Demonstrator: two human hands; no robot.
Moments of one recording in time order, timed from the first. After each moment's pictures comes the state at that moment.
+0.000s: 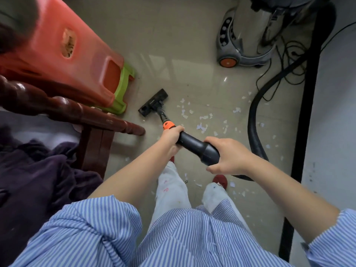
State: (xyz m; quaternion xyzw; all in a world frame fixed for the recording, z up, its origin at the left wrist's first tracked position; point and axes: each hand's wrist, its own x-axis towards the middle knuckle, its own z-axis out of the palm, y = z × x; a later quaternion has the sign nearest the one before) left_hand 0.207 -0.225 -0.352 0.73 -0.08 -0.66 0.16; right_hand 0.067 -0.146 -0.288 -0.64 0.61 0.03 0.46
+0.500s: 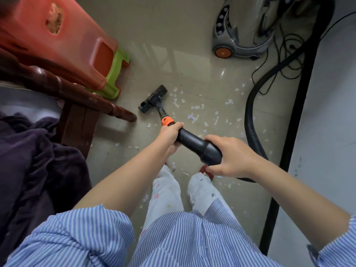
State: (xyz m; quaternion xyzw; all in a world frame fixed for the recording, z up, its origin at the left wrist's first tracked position) left_hand 0.146 -0.145 -0.356 0.73 -0.08 -0.64 0.20; right_hand -0.005 -0.072 -0.286 -0.68 0.58 -0.01 0.45
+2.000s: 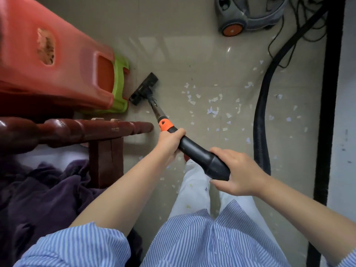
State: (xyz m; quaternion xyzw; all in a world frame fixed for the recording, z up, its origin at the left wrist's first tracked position) left_hand 0.270 -0.258 -0.399 0.75 -0.21 -0.63 0.06; right_hand 0.124 -0.136 -0.344 -0.64 0.61 -0.17 0.44
